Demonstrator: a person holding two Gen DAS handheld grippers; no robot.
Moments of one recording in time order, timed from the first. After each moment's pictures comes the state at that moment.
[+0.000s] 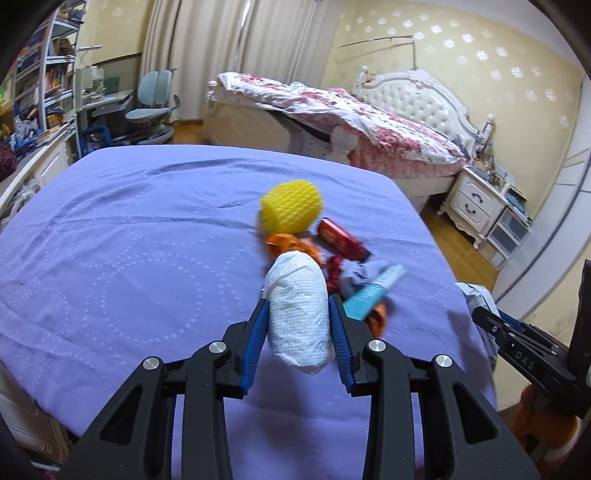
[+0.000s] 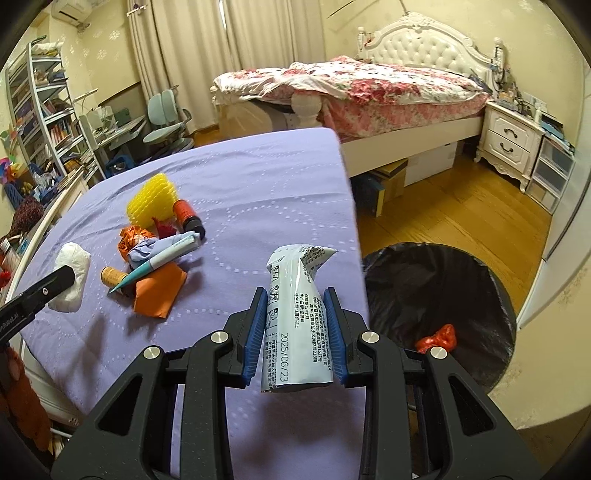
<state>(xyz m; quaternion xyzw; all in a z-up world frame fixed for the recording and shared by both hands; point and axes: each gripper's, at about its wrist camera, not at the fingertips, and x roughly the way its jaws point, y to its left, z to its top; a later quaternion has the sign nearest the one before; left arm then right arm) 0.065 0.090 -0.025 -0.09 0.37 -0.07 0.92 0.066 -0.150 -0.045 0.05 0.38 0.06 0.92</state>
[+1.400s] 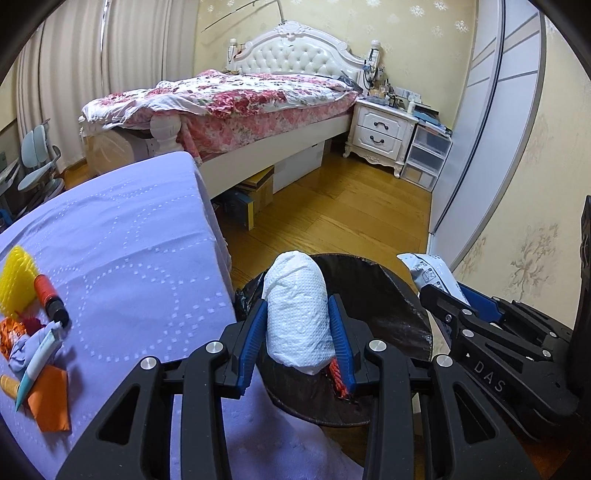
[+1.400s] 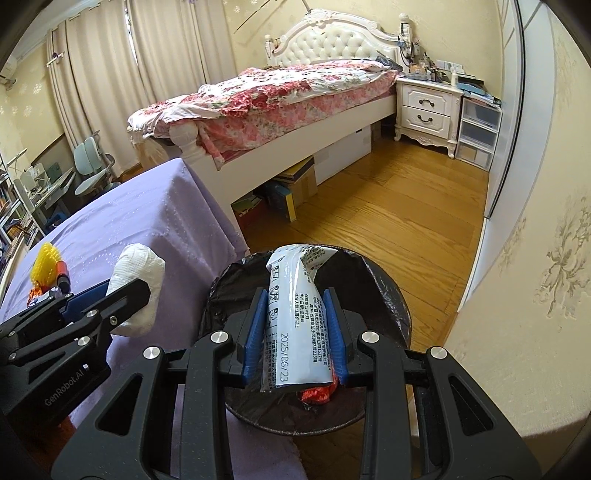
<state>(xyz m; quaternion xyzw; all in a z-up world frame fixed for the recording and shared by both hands) 0.122 -0.159 -0.056 0.05 0.38 -0.24 0.89 0.072 -0.318 -0.069 0.12 0.36 -0.08 0.92</state>
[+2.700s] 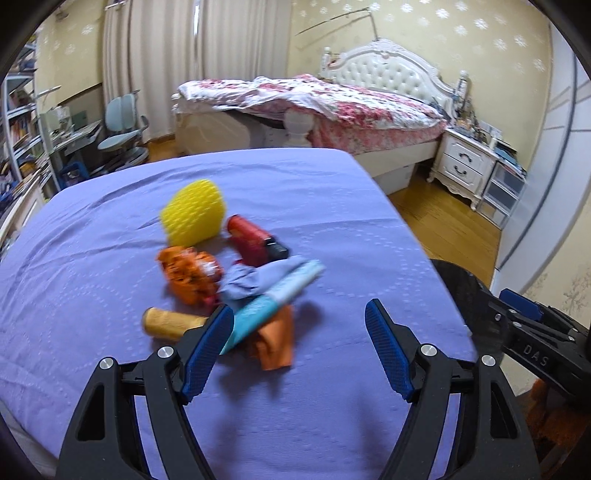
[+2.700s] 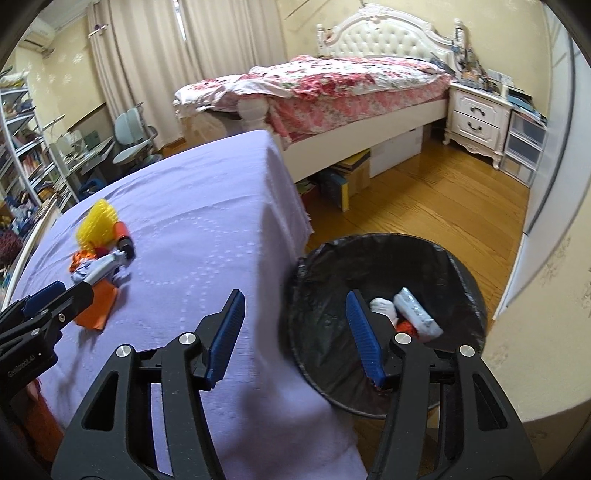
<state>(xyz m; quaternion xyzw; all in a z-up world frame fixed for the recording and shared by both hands) 0.096 0.005 -0.042 0.00 0.38 -0.07 0.92 0.077 -0.215 -0.058 0.08 0.38 0.01 0.92</state>
